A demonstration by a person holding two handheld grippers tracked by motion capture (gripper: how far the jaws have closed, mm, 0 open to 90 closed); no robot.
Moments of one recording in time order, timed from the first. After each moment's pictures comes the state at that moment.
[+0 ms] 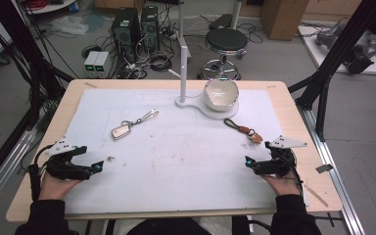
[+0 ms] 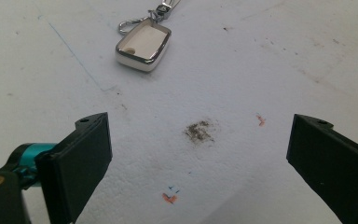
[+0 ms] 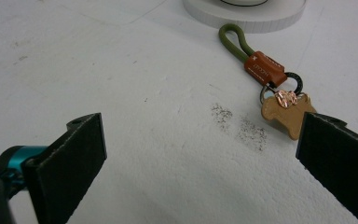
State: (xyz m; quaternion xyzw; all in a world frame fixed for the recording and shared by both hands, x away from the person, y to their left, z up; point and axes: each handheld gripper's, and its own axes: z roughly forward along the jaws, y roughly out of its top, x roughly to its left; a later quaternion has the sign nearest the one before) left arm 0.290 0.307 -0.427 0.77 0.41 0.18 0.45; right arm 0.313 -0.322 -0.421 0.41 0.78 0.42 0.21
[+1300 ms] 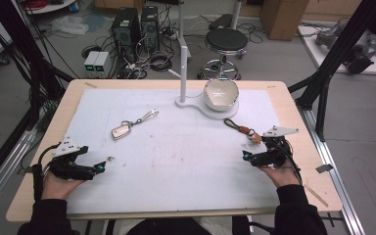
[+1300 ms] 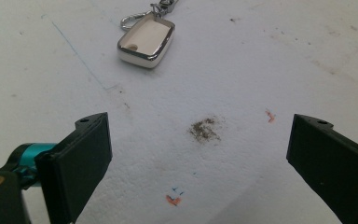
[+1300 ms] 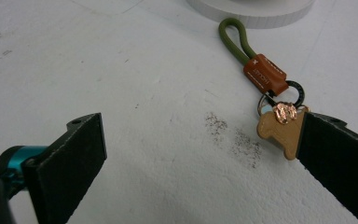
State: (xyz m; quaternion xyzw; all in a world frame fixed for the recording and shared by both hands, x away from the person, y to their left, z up) left arm 0.291 0.297 -0.430 0.78 0.40 0.20 0.43; right arm 0.341 -0.312 -0.408 0.41 0.81 0.37 0.18
